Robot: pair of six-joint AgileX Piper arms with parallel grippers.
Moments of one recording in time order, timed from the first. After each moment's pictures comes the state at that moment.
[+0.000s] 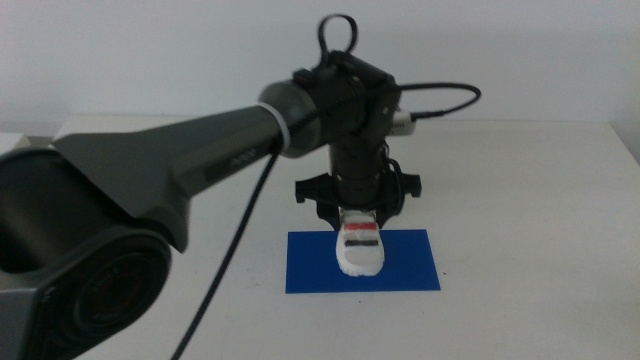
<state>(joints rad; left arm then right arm) -0.71 2.21 -1.90 0.05 1.14 -0.71 0.03 0.00 0.00 -0.04 0.20 0.26</state>
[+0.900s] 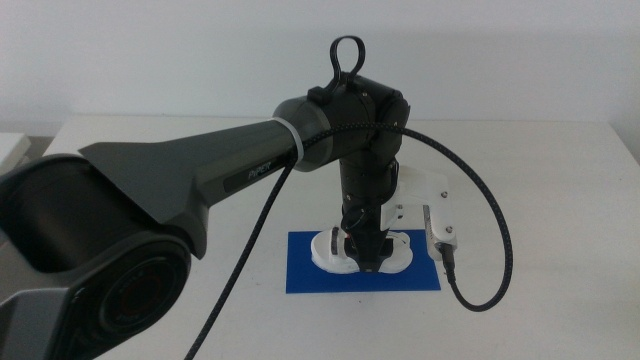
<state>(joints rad) -0.73 2.25 -1.91 -0.07 1.18 0.96 0.03 0.00 0.00 -0.04 0.20 0.26</state>
